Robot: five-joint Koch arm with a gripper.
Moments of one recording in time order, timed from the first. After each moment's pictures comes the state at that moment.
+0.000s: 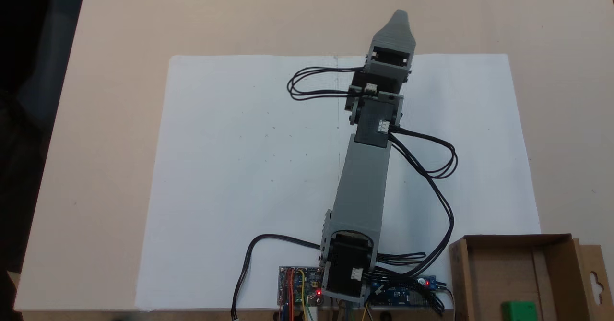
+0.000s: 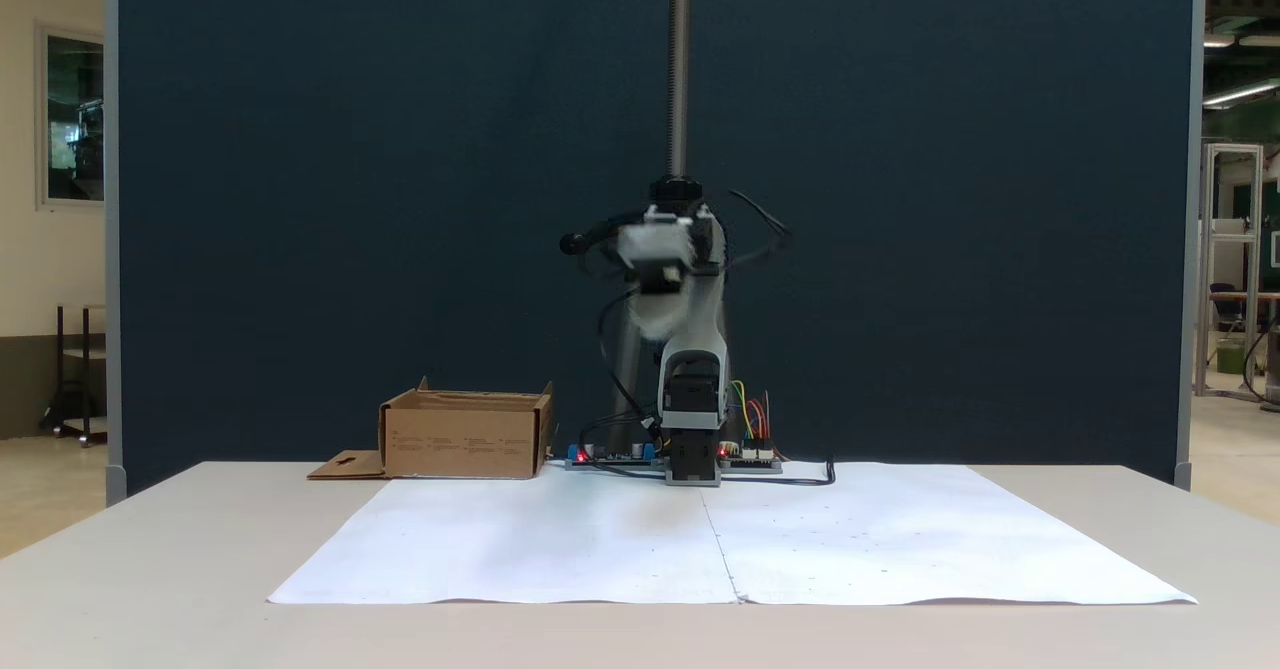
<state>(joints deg) 8.9 117.3 110.7 8.5 1.9</state>
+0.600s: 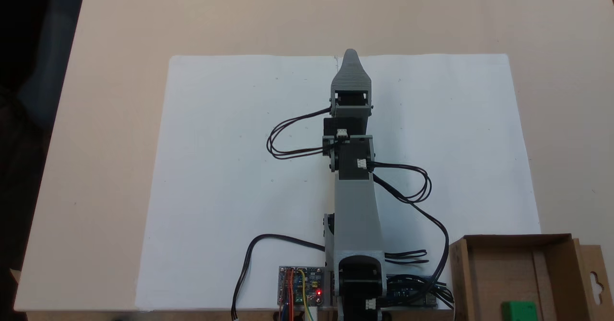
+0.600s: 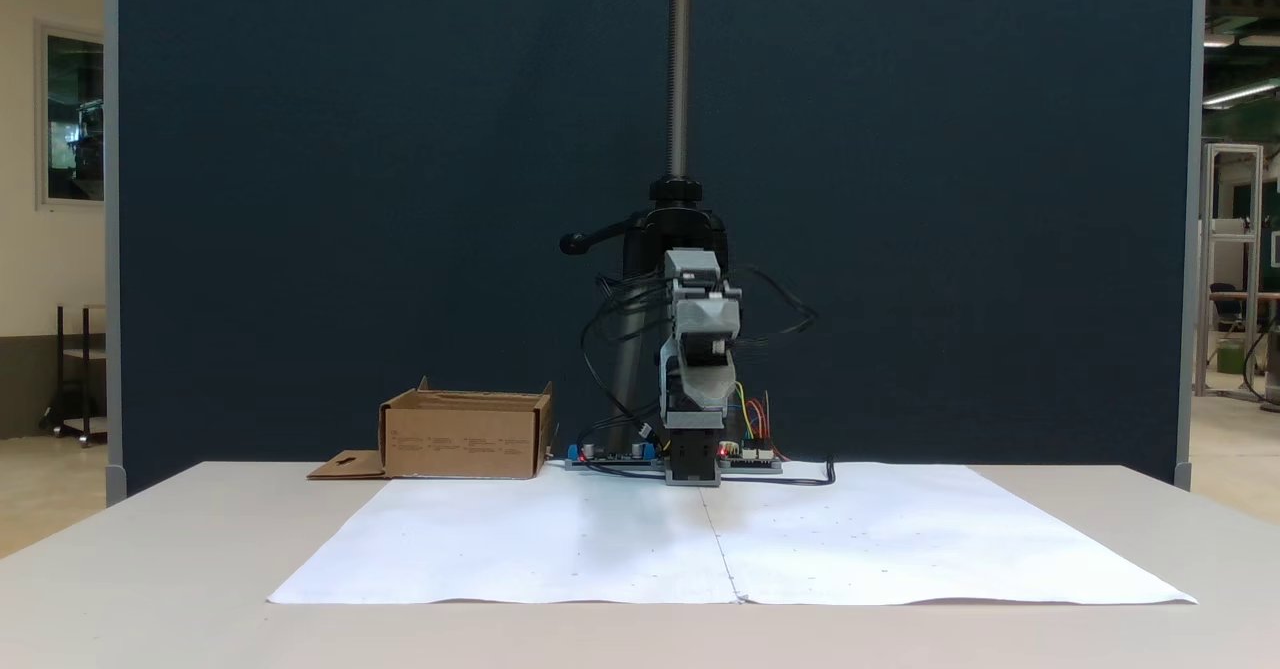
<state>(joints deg) -1.3 128.4 144.1 -20.4 1.8</state>
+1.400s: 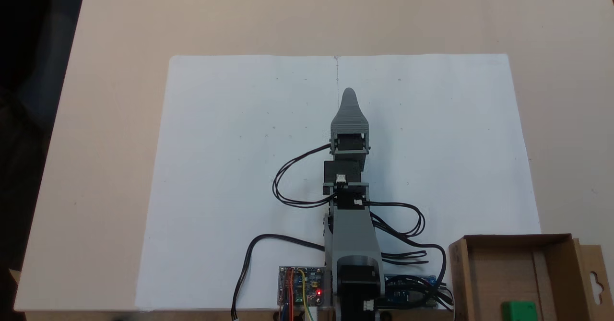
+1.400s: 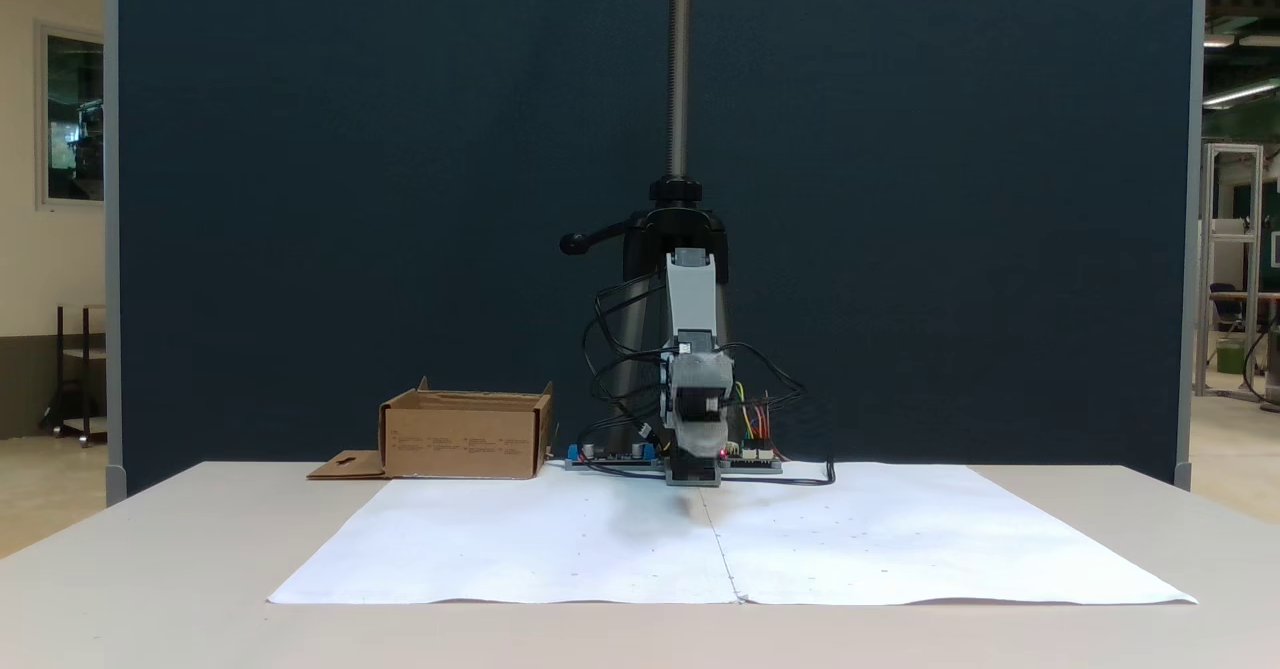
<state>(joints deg) -0.1 129.0 175.3 -65.2 0.0</state>
